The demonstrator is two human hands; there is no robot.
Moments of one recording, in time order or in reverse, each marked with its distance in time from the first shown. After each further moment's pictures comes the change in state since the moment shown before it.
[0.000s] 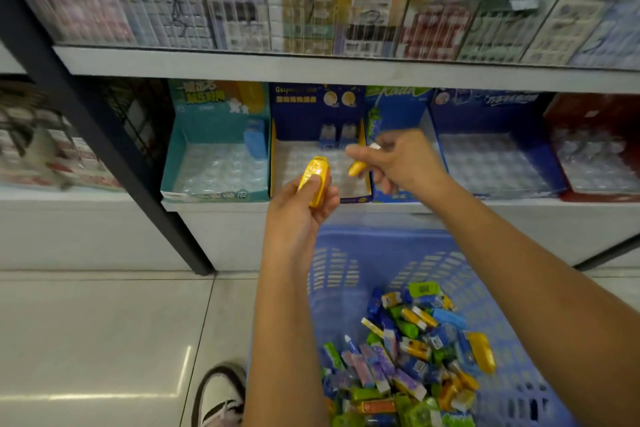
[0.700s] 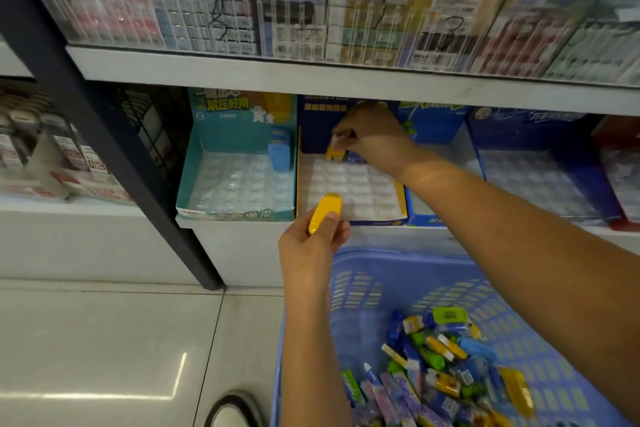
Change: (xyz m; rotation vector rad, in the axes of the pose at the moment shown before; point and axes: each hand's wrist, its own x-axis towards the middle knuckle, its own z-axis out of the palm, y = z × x) left_hand 0.017 -0.010 -0.028 0.117 0.171 0.042; right_hand 0.113 -0.020 0.061 -0.899 -0.189 -0.389
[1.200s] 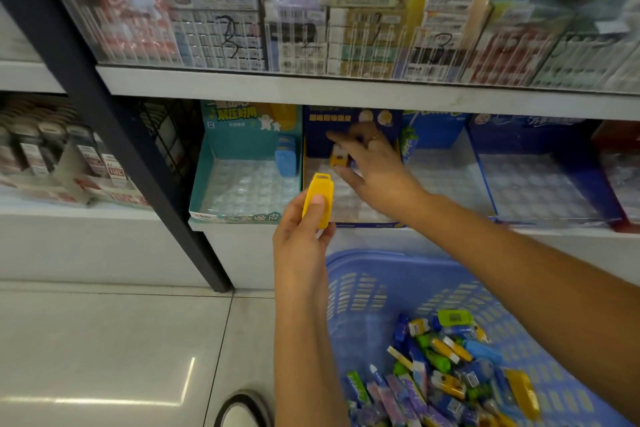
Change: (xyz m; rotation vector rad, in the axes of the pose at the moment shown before) left_hand -0.014 0.024 -0.004 -0.157 -0.048 0.031; right_hand -0.058 -0.019 0.020 0.100 0.263 -0.040
